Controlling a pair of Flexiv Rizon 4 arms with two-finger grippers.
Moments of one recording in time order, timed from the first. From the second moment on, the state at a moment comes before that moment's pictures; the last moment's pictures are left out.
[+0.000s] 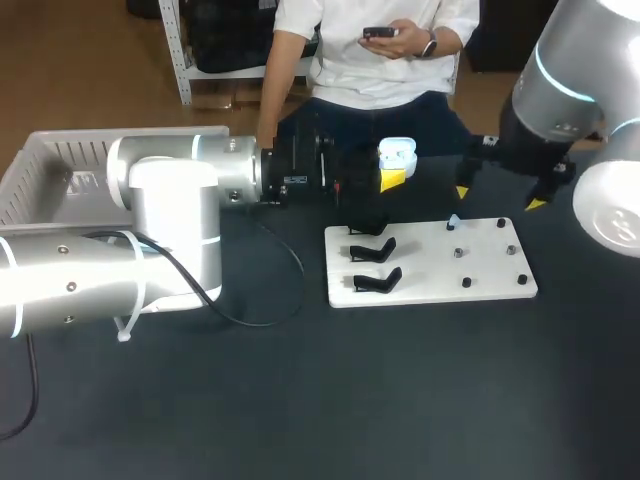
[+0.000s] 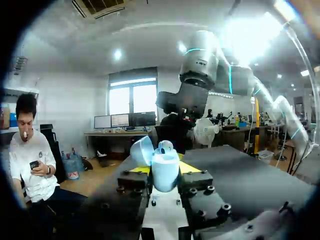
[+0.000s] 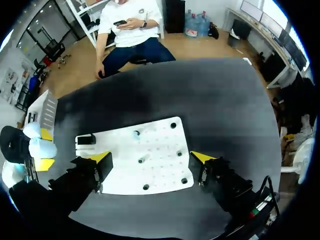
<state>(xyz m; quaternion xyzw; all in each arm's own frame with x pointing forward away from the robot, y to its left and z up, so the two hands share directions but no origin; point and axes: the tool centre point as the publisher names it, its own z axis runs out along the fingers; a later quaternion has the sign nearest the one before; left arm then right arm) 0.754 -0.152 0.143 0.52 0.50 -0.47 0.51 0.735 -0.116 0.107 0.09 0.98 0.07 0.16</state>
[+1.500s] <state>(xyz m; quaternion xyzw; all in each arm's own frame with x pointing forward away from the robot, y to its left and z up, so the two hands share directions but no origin) 0.754 -0.152 0.143 0.52 0.50 -0.47 0.51 0.767 -0.080 0.044 0.19 0.96 0.19 0.06</state>
